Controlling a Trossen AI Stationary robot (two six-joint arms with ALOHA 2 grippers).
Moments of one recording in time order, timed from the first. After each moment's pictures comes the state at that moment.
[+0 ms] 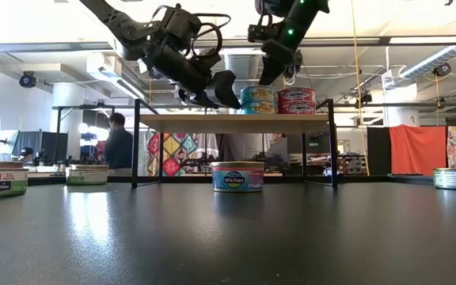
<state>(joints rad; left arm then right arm) 0.37 1.67 1.02 0.30 -0.36 0.08 -0.41 1.71 1.61 -0.80 0.14 -0.37</state>
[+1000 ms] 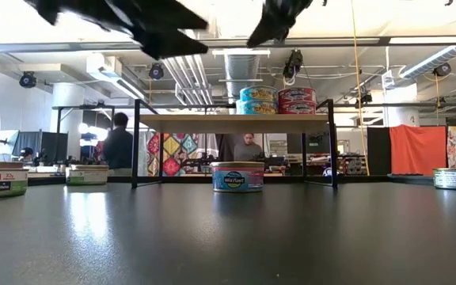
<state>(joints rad) -0.22 1.29 0.69 0.34 -0.33 0.03 -0.24 1.57 1.57 -0.72 -0.04 -0.25</state>
